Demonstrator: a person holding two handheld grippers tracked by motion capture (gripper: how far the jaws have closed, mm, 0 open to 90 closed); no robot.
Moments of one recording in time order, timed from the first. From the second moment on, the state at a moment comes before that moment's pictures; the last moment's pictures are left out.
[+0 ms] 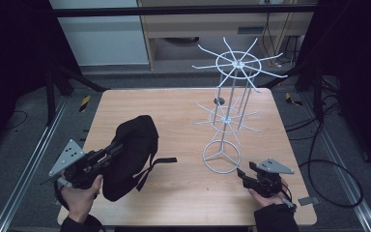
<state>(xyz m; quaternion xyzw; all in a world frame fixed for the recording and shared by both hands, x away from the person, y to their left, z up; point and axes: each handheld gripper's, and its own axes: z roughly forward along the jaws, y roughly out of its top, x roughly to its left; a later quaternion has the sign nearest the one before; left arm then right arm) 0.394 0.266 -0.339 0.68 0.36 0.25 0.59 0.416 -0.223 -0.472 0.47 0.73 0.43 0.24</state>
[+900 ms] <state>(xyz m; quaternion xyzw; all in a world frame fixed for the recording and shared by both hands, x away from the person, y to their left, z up) 0.411 0.229 -0.256 0.62 0.28 0.25 0.69 0.416 -0.223 -0.473 0.46 0.73 0.43 0.26</state>
